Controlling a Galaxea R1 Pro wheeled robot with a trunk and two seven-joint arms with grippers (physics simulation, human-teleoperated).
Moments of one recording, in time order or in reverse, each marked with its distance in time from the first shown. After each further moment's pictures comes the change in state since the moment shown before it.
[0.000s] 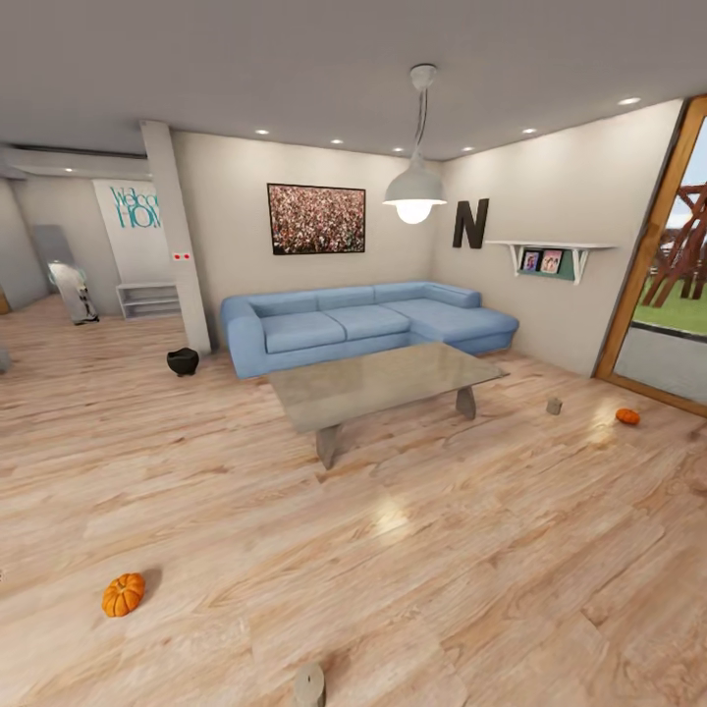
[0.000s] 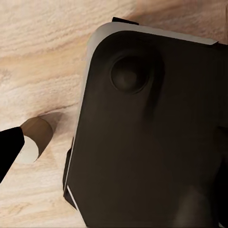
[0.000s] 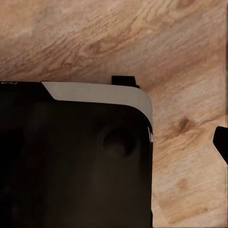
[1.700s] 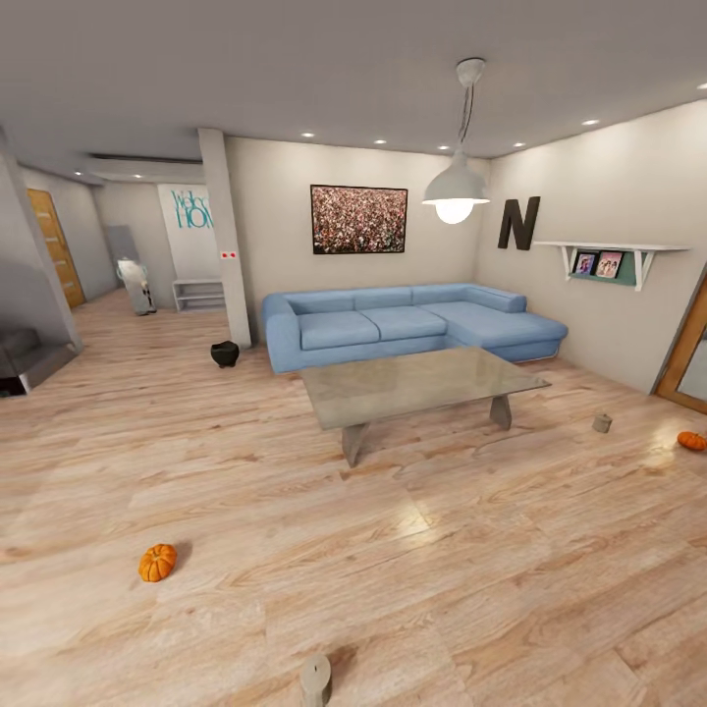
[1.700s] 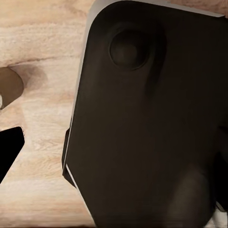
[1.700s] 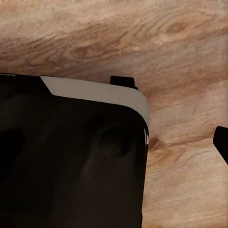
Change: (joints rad) left arm -0.007 -0.004 -0.002 -0.001 0.005 0.095 0.009; right arm 0.000 0.000 -0.002 0.001 0.078 -0.002 0.004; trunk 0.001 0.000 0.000
